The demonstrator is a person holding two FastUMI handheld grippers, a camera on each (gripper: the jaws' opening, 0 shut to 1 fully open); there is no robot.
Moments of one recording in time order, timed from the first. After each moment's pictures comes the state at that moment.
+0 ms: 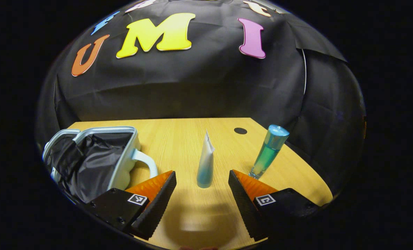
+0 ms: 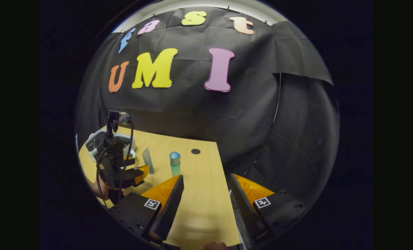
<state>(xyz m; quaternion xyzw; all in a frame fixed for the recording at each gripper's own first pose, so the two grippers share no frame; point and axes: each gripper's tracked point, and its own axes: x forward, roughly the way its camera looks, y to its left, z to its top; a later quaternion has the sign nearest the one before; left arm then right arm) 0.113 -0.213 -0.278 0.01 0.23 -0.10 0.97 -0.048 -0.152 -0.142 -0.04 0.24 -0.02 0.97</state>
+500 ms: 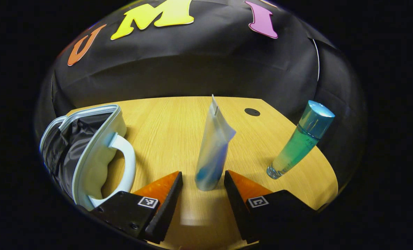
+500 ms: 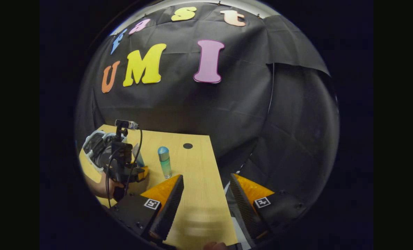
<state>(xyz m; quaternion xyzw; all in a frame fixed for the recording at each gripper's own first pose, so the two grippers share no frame) 0.149 -0.217 -0.327 0.02 0.30 -0.08 0.95 -0.038 -0.170 -0.155 -0.03 0.26 -0.04 0.96</state>
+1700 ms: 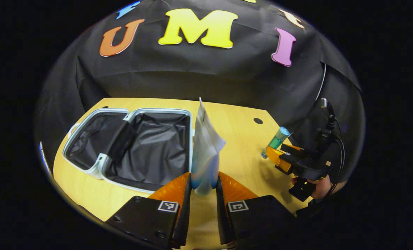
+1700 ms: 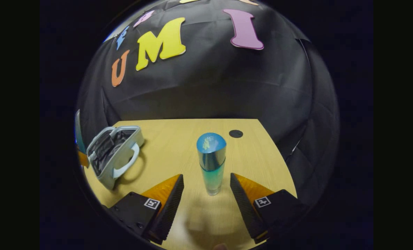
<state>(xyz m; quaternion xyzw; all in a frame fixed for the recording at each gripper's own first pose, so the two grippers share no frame) -0.012 -0.064 -0.192 -0.06 0.33 -0.03 0.94 0.093 -0.022 -0.307 0.03 0.31 0.09 0.95</state>
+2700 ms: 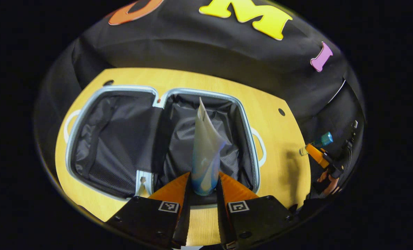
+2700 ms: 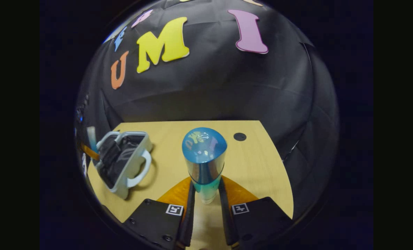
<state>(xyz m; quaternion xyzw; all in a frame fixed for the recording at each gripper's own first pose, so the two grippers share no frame) 0.051 0.073 -0.244 -0.10 0.52 -0.10 0.84 0.053 0.000 -0.228 0.05 0.33 0.10 0.94</state>
